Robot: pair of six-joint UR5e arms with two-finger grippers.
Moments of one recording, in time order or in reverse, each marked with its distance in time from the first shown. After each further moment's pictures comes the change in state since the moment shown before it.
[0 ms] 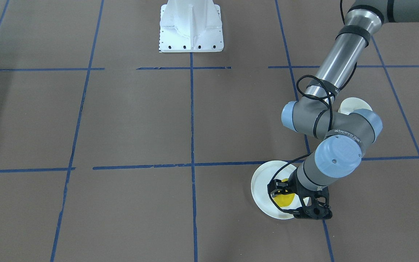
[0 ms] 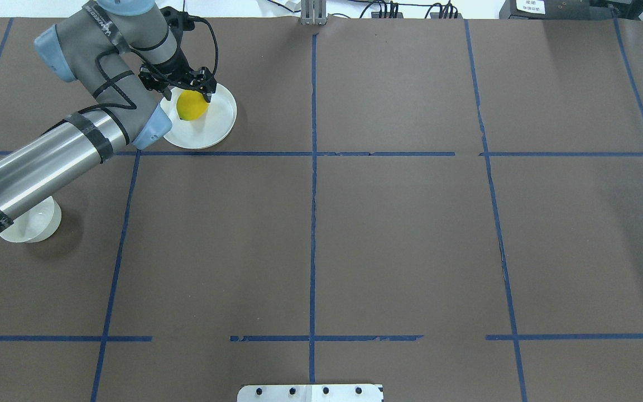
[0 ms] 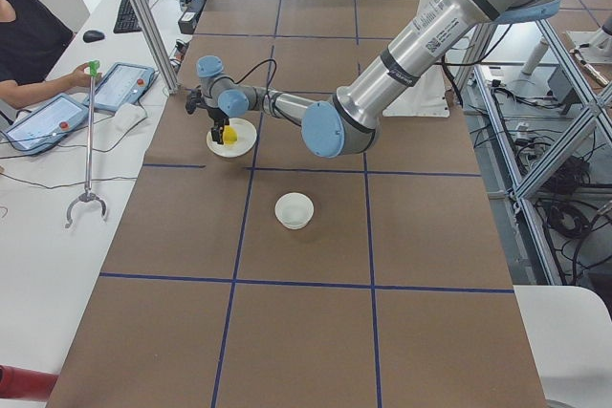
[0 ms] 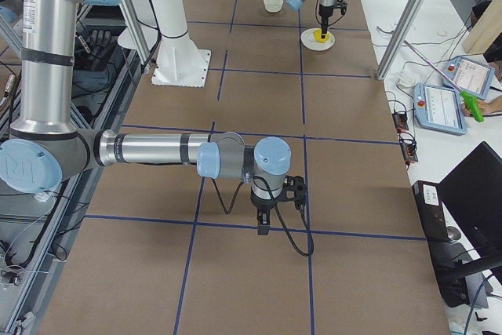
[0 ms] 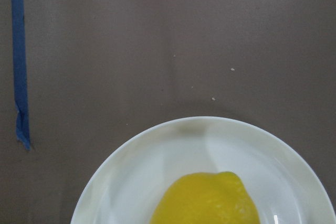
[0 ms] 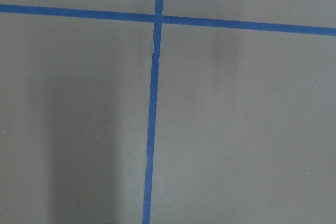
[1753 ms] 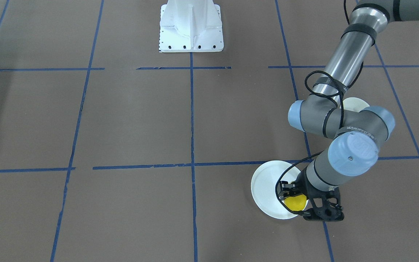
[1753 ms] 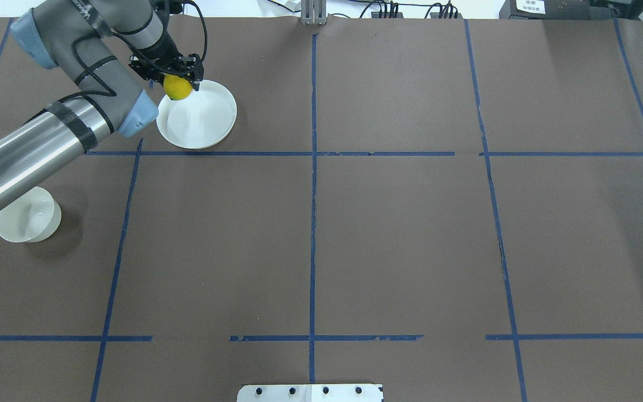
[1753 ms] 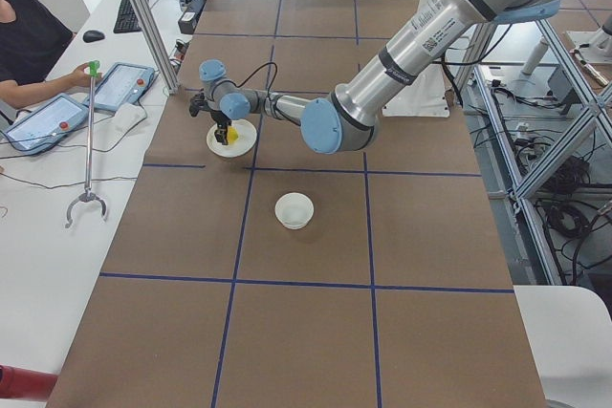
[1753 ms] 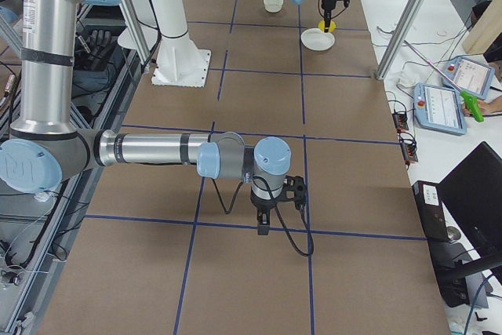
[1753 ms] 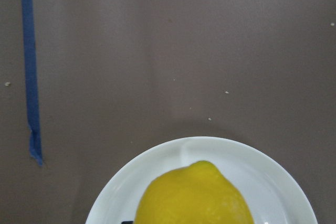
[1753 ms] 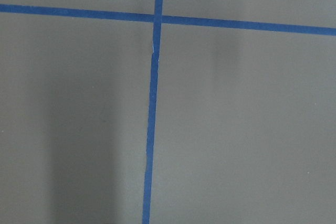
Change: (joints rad) left arm -0.053 0.071 -0.154 0.056 -0.041 0.001; right arm 0.000 0.000 0.000 0.000 -0.001 0.000
